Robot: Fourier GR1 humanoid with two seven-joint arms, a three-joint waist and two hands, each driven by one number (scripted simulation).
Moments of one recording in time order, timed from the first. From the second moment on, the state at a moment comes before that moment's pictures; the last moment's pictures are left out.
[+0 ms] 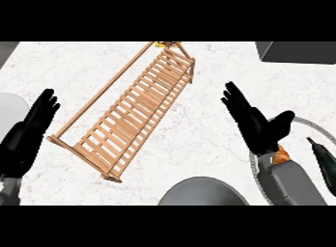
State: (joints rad) left arm -0.07 0.58 -0.21 -1.55 0.39 0.19 -0.05; right arm -0.28 -0.21 0.27 -1.36 -0.35 -0.07 0.02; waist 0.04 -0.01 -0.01
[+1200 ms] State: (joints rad) left arm -0.02 0.48 -0.32 -1.40 0.29 0.19 0.00; right arm 0.31 -0.80 0.14 -2.00 0.26 -0.48 0.38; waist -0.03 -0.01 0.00
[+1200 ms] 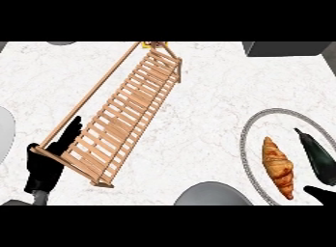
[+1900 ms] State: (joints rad) left arm -0.07 0.45 -0.35 -1.39 0.26 0.17 0.00; right arm 0.23 -1.01 0.33 -2.09 0.73 -0.08 1.08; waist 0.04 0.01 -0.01
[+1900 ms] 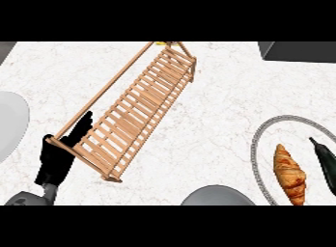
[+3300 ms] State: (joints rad) left arm -0.06 0.43 -0.32 -1.37 0.24 0.16 0.00; right arm -0.10 -0.39 0.50 -1.67 1.15 0.23 1.21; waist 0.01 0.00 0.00
